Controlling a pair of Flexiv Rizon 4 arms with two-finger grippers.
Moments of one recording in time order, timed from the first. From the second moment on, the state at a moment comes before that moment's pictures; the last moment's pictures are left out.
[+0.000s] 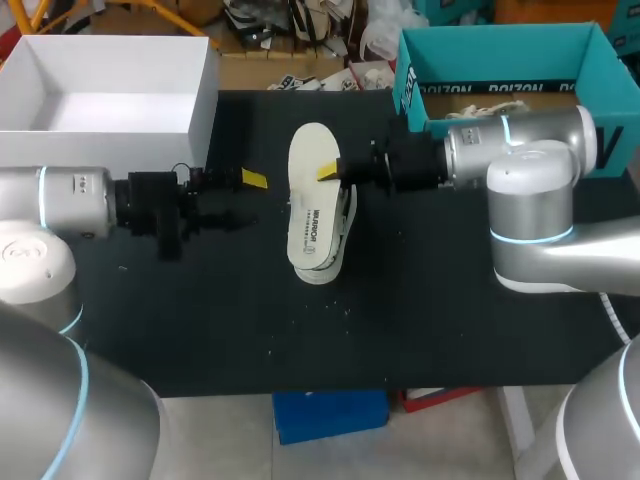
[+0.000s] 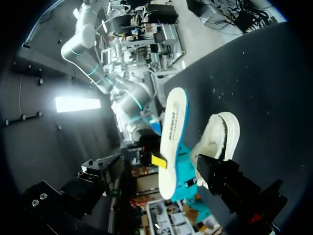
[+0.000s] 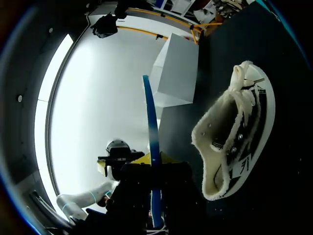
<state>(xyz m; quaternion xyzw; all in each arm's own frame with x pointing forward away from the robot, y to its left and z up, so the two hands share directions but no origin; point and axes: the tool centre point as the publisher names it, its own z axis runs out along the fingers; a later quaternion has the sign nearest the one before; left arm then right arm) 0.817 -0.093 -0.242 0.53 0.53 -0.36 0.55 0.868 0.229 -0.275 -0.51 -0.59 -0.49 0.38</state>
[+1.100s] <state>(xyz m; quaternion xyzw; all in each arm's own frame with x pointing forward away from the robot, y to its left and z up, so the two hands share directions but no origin) 0.859 -0.161 -0.267 0.51 0.49 -0.38 0.59 0.868 0.229 -0.275 -0.51 -0.59 -0.49 0.38</state>
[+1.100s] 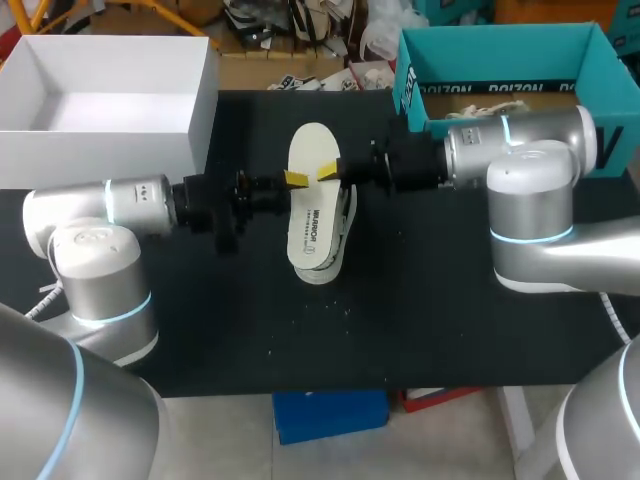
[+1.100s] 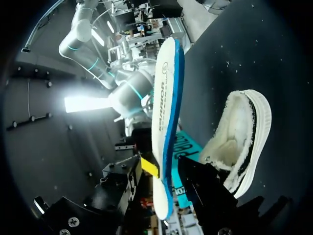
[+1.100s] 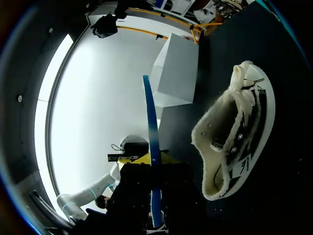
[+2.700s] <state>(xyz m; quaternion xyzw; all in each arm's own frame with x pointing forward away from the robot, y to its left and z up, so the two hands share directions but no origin) 0.770 -0.120 -0.277 0.48 0.64 -0.42 0.43 0.831 0.134 -0.284 -0.67 -0.55 -0.44 0.23</state>
